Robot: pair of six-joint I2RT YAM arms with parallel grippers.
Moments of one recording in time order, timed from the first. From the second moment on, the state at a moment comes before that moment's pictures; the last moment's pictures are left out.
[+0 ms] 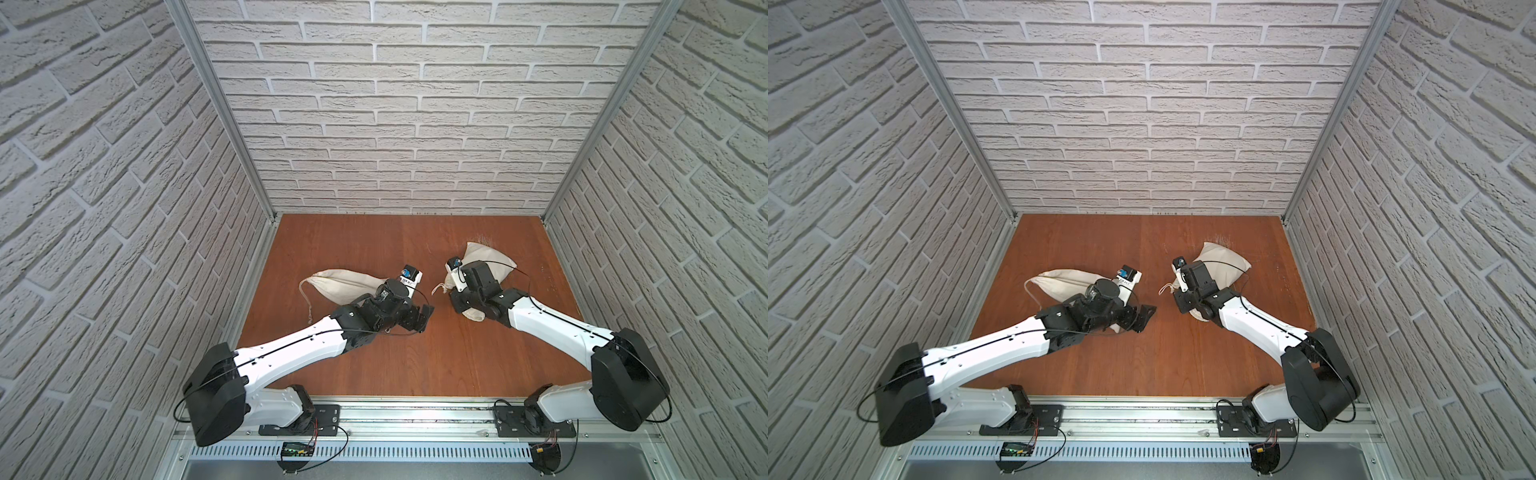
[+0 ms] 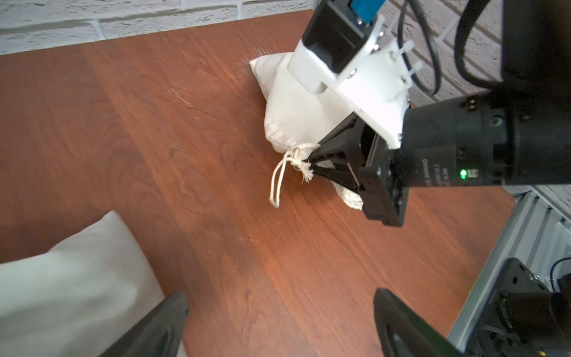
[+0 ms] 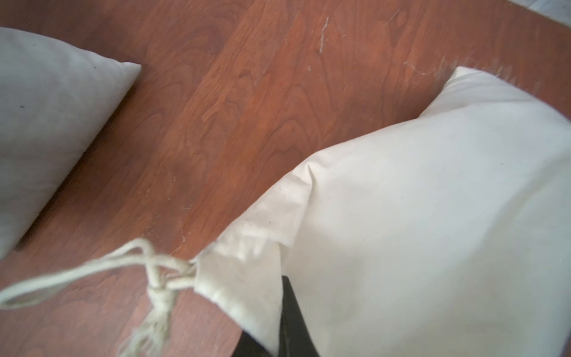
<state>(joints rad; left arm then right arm) -0.90 1.32 0.88 -0.14 -0.09 -0.30 0.57 1.39 0.81 -0.24 0.07 0.06</state>
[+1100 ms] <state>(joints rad) -0.77 1.60 1.07 -0.04 0.09 -0.17 0.57 1.25 0.71 -0.13 0.01 0.10</state>
